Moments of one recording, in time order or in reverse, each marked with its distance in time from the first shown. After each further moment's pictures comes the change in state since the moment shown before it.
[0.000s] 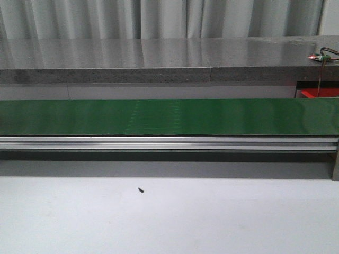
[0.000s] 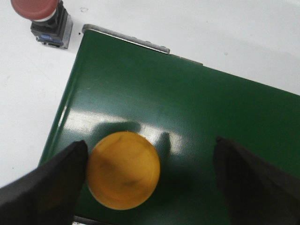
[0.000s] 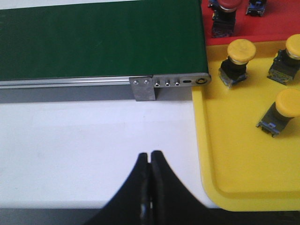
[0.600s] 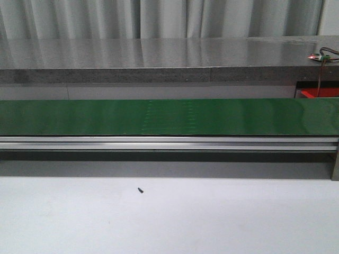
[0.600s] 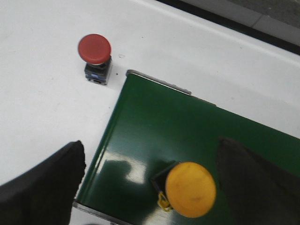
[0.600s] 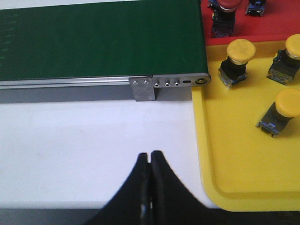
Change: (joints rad) left arm 0.097 -0.118 0.000 0.003 -0.025 -0.021; right arm 0.000 0.000 0.000 0.000 0.000 0.000
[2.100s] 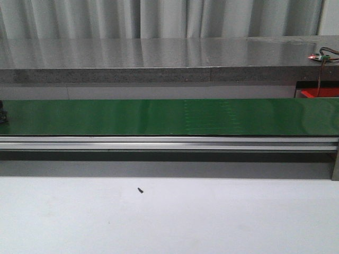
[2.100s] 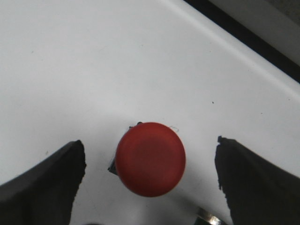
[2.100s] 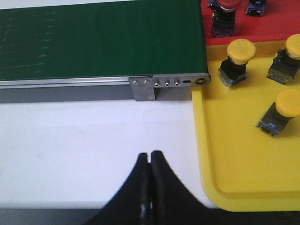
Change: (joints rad) left arm 0.091 0.581 -0.364 -0.070 -0.160 -0.063; right arm 0.000 0.000 0.000 0.001 0.000 0.000
